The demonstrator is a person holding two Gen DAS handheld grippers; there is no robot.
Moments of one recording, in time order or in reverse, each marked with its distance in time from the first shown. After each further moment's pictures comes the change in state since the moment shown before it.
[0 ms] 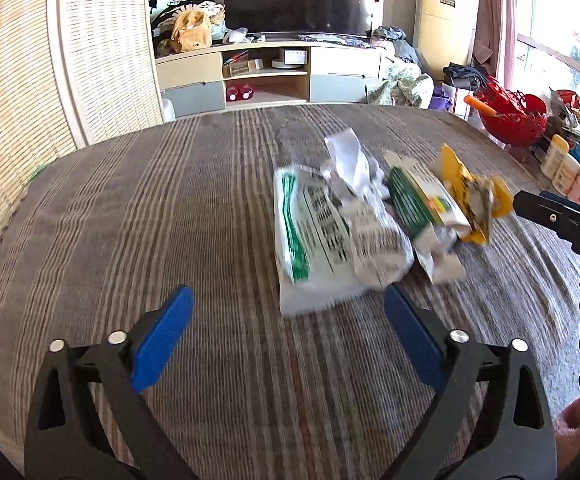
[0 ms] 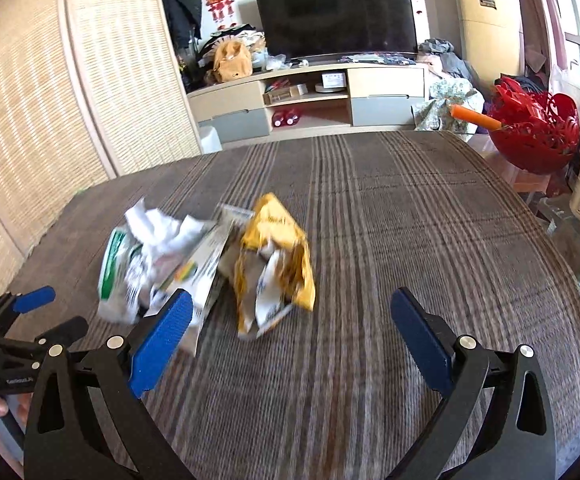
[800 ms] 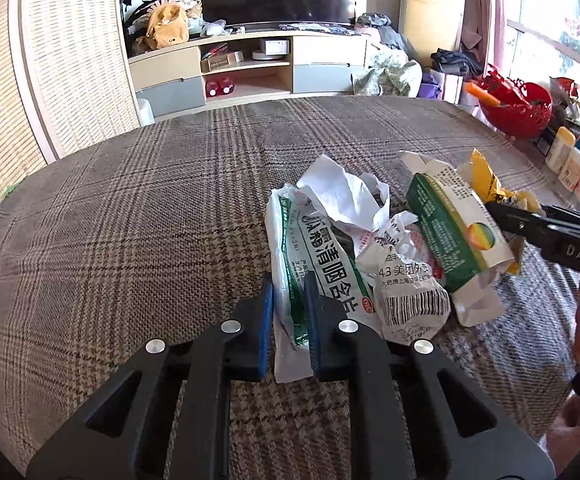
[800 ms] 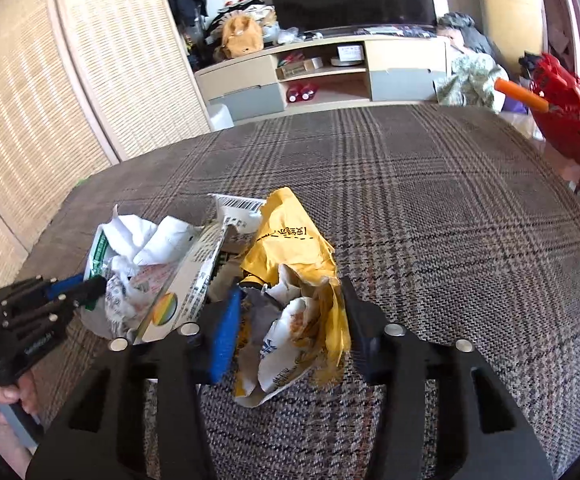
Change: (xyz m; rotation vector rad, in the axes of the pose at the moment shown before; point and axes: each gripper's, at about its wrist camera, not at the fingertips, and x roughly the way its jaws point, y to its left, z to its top) left arm 0.050 -0.001 0.027 0.053 0.036 -0.045; right arm 0.050 0.005 0.007 -0.026 0.082 0.052
